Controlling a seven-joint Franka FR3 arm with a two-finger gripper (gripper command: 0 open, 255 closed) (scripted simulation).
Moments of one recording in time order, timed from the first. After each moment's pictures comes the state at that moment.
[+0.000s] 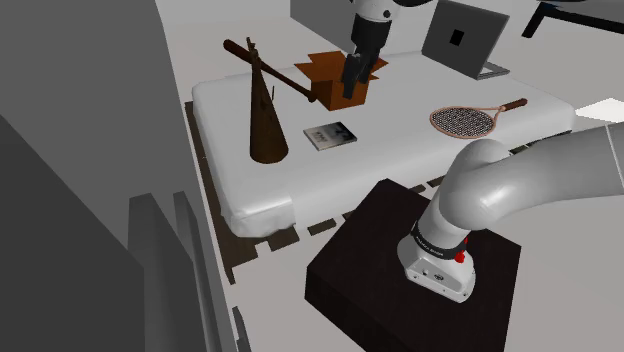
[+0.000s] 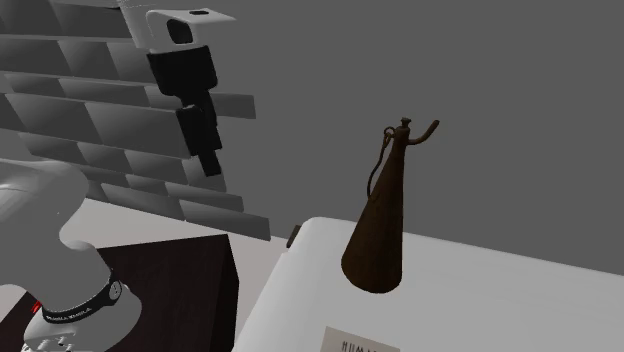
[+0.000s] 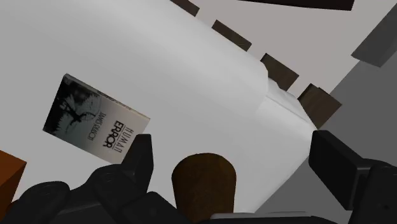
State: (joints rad) arm 0.02 -0.79 -0.04 -2.41 -0.06 1.71 -0.12
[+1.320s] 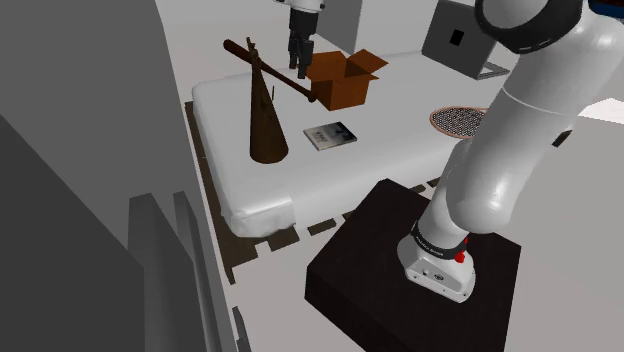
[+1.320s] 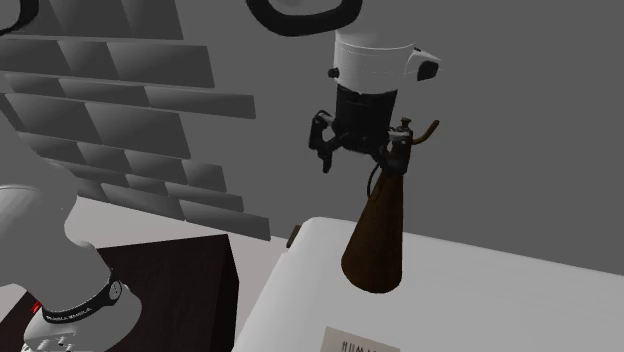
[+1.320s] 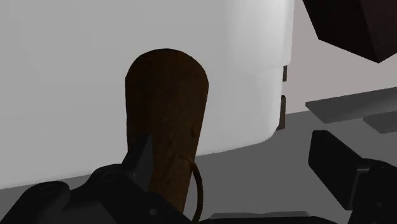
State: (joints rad) arm 0.24 -0.02 -0.42 -1.80 0.17 1.77 -1.19
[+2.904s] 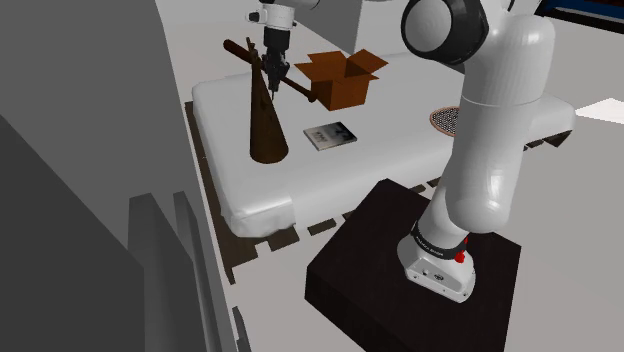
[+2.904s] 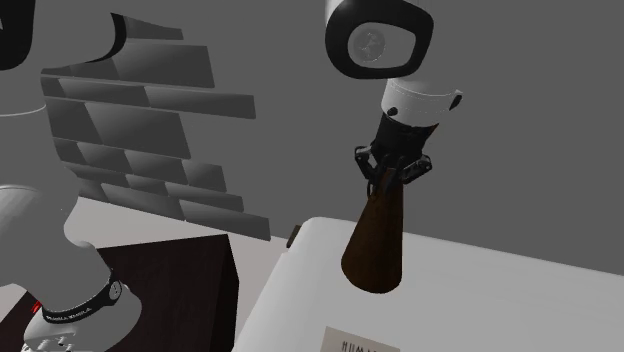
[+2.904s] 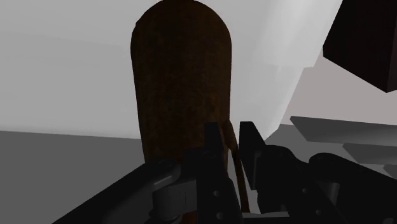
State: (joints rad) arm 0.22 0.27 -0.39 -1.56 0.31 1.74 -1.52
